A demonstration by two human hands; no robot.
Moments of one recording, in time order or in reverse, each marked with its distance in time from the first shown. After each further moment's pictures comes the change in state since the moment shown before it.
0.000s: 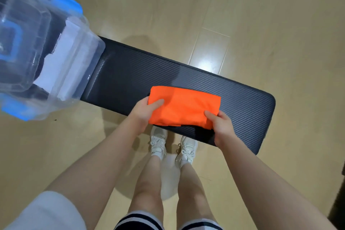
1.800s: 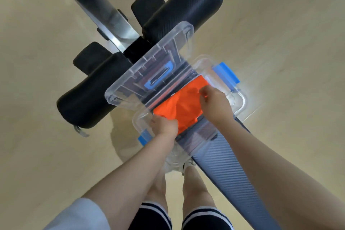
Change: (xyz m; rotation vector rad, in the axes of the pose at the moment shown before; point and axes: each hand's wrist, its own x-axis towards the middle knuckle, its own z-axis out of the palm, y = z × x) left_hand 0.013 0.110 -0.260 -0.096 0.613 -0.407; right_hand -0.064 -0.102 0.434 -1.462 -0.322 -0.941
